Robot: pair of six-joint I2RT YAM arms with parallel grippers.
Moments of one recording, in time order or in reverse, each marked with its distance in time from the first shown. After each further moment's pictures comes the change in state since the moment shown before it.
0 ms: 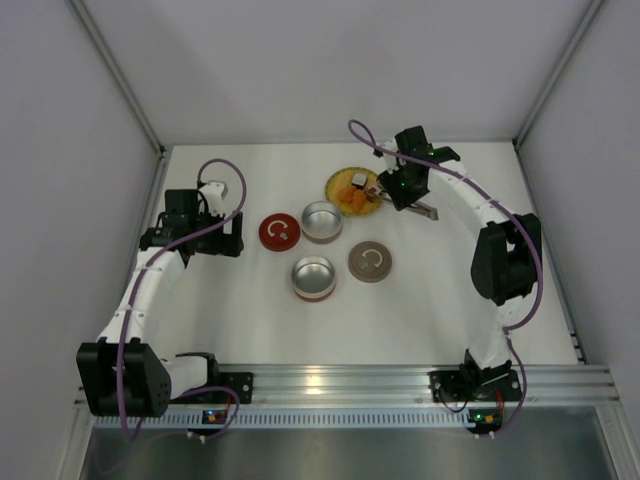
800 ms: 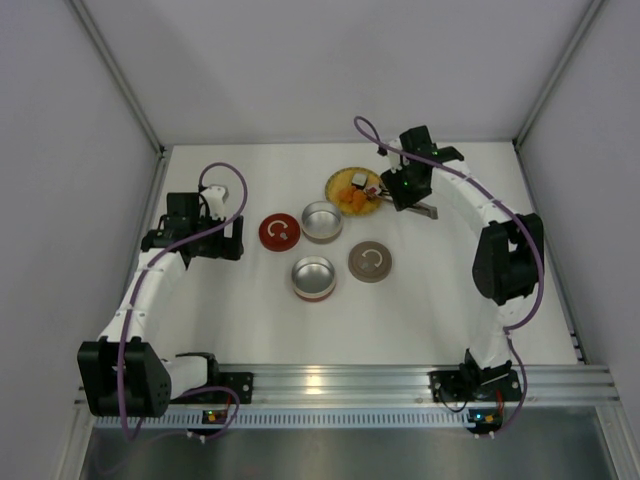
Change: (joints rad) left arm 0.000 0.000 -0.026 0.000 -0.005 0.003; right arm -0.026 -0.003 -0.010 0.001 -0.040 0.031
